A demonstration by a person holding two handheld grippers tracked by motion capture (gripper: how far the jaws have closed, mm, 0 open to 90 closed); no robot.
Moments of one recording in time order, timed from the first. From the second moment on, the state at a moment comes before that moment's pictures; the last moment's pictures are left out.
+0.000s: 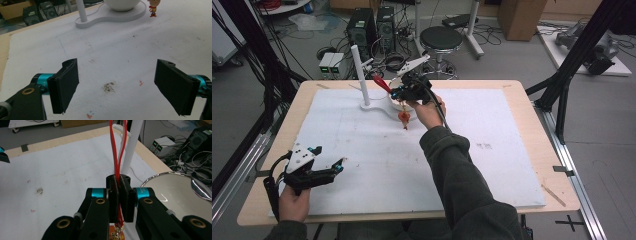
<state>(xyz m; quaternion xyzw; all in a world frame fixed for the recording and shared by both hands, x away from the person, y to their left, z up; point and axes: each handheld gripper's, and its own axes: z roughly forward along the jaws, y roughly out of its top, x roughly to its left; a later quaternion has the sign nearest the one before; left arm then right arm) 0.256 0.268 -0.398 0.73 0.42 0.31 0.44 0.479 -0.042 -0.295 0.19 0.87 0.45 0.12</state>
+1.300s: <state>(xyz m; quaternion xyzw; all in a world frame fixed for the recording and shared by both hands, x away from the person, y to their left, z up) 0.256 0.269 -0.398 0.73 0.41 0.31 0.44 0.498 0.038 -0.315 0.21 0.88 0.40 0.15</state>
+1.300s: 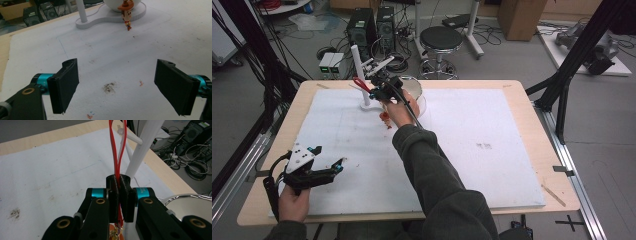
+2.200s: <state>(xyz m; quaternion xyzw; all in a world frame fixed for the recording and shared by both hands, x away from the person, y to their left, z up) 0.257 0.269 -0.398 0.73 0.41 0.31 0.44 0.502 0.061 -0.324 0.22 0.90 0.34 0.18</state>
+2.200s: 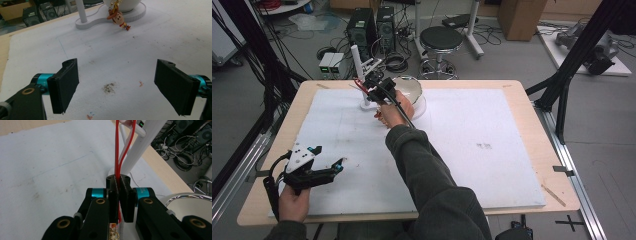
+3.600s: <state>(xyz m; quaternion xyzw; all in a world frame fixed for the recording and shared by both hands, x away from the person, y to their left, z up) 0.258 0.268 -0.398 0.73 0.41 0.31 0.44 0.514 -0.001 -0.322 0.27 0.85 0.45 0.07</state>
